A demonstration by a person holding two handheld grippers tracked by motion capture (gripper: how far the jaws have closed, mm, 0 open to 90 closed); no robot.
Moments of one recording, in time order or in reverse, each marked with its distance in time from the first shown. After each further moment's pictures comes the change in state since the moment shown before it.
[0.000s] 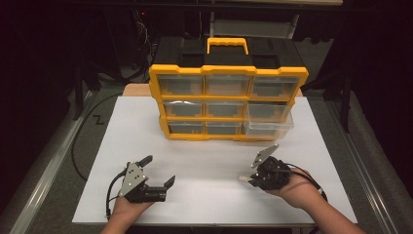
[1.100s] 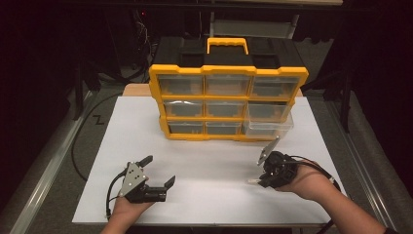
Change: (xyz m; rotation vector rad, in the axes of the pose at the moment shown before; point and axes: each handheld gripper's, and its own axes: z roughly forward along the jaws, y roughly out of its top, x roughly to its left) left arm 0.000 0.000 0.000 0.000 -0.003 0.000; right arm -0.013 0.005 -0.025 0.150 0.075 -0.062
